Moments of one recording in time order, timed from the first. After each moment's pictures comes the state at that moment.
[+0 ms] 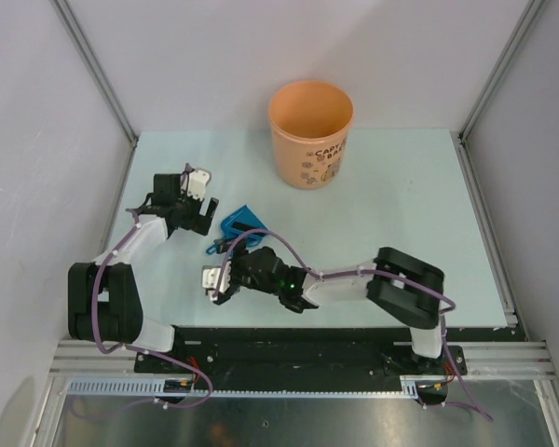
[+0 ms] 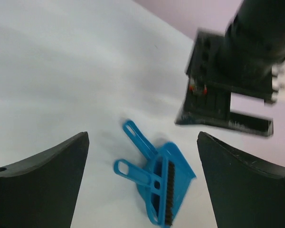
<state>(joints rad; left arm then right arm) -0.04 1.44 0.91 -0.31 0.11 0.34 1.23 1.96 1.07 0.72 0.06 -0.78</state>
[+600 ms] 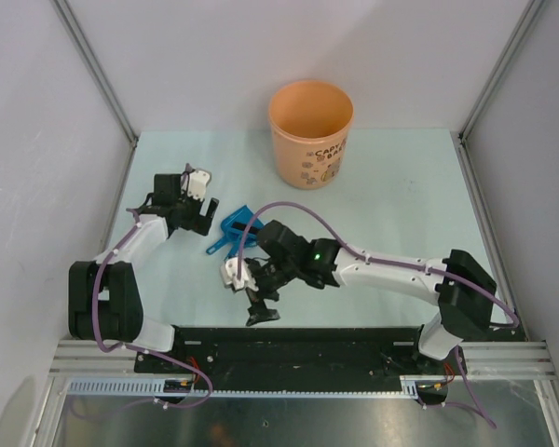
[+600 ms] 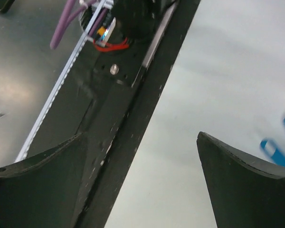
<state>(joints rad) -0.04 1.44 0.91 -0.30 0.11 0.34 1.17 1.63 1.23 -0.22 -0.67 -0.53</state>
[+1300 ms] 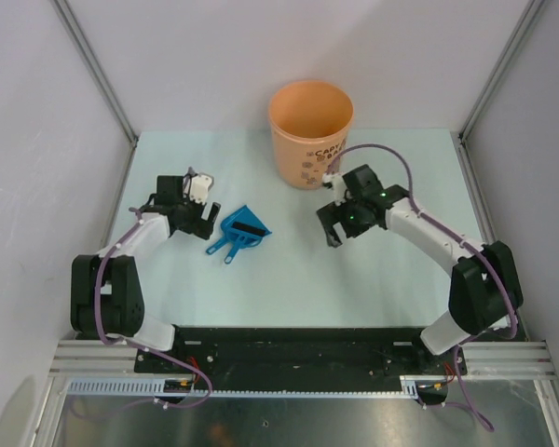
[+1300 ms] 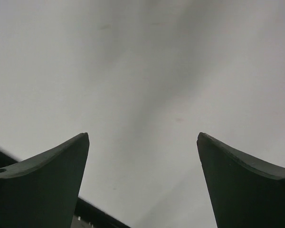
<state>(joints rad) -0.04 1.48 0.91 -0.33 0.14 0.34 0.56 1.57 1.22 -0.69 -0.18 -0.09</state>
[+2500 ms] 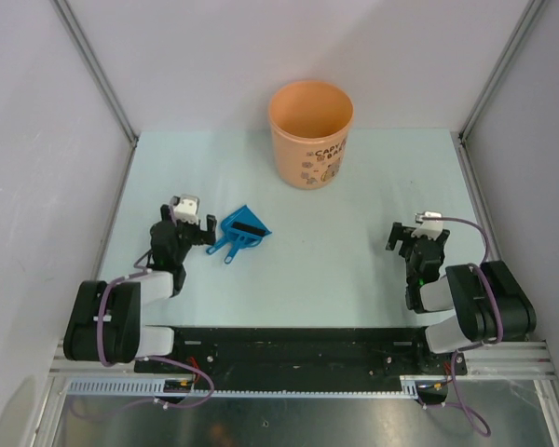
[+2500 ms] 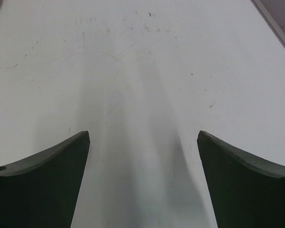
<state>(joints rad) -0.04 1.34 0.33 0.75 0.14 0.13 0.11 1.44 0.13 1.11 0.30 0.07</state>
